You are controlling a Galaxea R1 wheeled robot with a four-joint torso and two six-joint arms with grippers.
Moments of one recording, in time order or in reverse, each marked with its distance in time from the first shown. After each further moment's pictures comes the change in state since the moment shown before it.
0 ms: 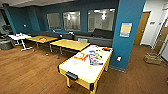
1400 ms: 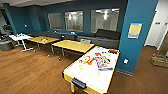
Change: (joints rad) left arm 0.002 0.000 0.001 0.000 0.001 0.000; right arm 0.000 0.003 0.000 0.000 0.000 0.000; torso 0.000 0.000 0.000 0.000
